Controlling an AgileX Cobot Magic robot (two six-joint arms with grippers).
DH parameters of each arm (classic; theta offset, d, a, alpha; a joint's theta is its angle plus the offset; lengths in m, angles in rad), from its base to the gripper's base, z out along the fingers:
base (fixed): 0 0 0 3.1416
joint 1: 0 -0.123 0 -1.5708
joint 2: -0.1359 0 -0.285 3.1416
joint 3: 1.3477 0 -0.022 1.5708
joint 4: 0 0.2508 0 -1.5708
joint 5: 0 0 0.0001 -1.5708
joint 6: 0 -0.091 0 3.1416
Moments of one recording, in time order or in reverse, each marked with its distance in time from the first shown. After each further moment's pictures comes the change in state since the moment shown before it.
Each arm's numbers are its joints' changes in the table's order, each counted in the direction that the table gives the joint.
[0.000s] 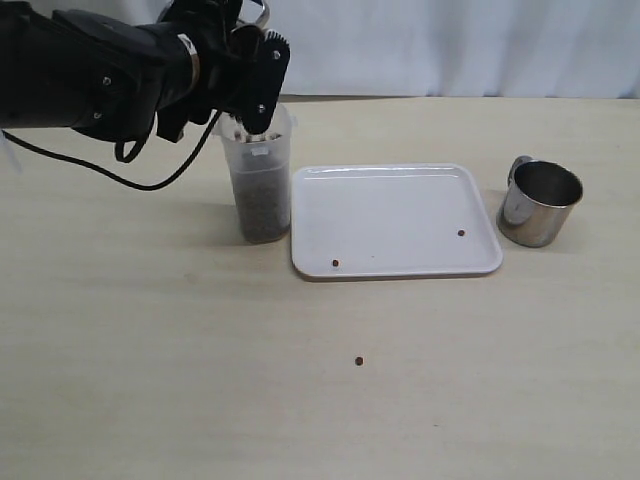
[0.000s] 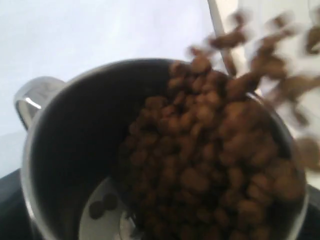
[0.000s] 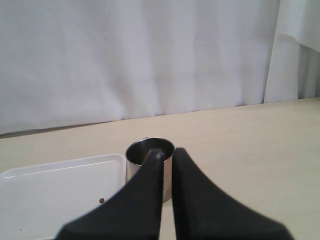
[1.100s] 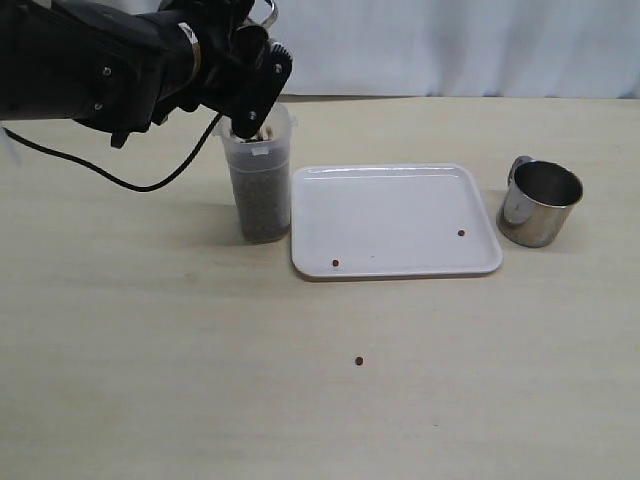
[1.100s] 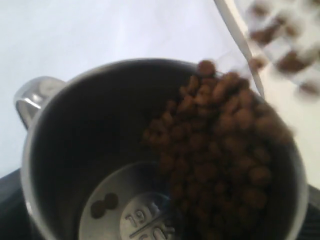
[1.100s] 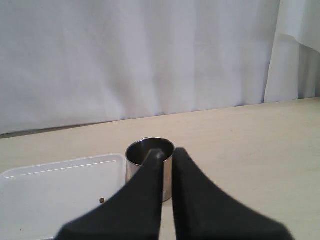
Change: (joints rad) left arm 0.000 0.000 -0.022 0.002 0.001 -0.225; right arm 0.000 0.000 0.000 0.000 0.000 0.000
